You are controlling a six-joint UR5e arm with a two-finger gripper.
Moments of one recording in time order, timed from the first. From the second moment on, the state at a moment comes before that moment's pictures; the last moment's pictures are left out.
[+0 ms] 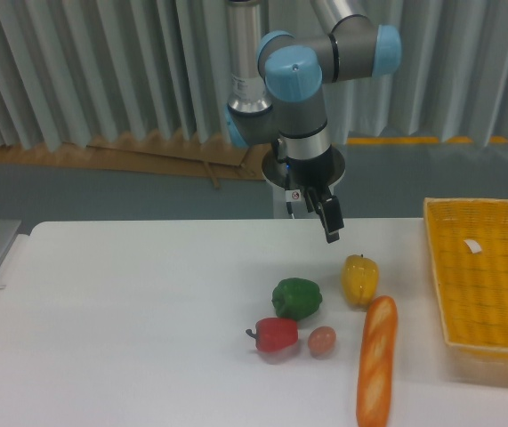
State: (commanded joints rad) arm 2.37 -1.64 -1.62 -1.33 1.73 1.42
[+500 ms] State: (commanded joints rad) arm 2.37 -1.65 -1.63 -1.31 1.73 1.42
